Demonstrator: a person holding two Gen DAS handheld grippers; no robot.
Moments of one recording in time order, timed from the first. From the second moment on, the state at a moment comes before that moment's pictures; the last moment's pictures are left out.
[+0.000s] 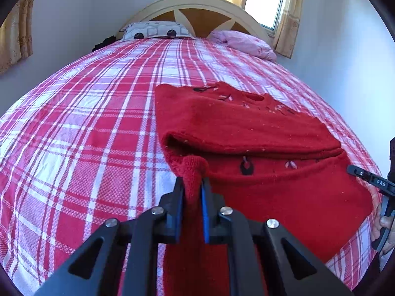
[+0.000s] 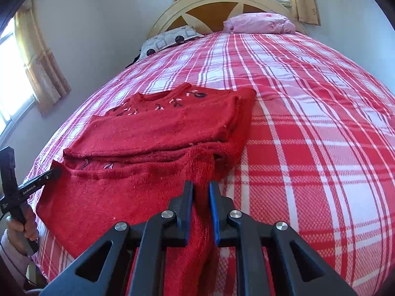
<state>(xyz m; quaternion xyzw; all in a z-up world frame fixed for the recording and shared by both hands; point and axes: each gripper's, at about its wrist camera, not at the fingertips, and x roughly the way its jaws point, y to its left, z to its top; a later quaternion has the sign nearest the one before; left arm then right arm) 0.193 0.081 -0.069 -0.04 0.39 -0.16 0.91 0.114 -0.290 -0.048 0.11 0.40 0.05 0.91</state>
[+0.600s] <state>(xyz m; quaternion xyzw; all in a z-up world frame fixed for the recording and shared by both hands) 0.199 0.081 -0.079 -0.07 0.41 -0.18 0.89 0.134 -0.267 -0.055 0.04 0.41 0.04 0.91</state>
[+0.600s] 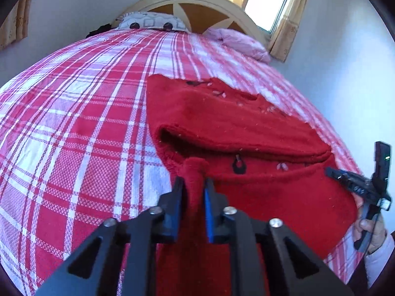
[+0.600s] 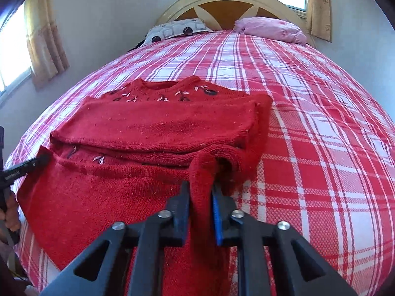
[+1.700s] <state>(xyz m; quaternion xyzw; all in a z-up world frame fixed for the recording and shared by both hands) 0.232 0.090 0.001 -0.12 0.32 -0.14 0.93 0.142 -0.281 0.044 0.08 0.28 0.04 0.95</state>
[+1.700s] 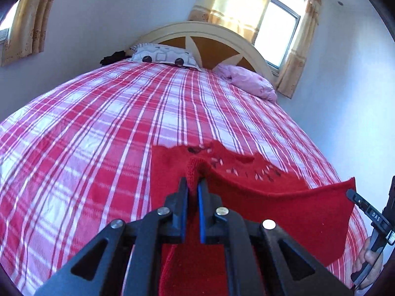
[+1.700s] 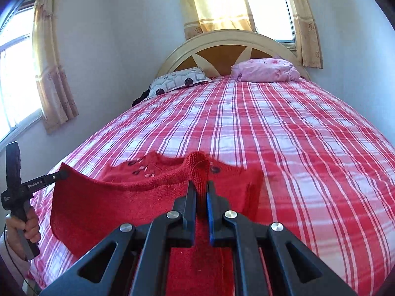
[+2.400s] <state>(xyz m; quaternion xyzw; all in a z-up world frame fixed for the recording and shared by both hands) 0.401 0.044 -0.089 -0.08 0.43 -0.04 0.90 0.311 -0.332 -0.054 0.08 0.38 -0.08 0.92</state>
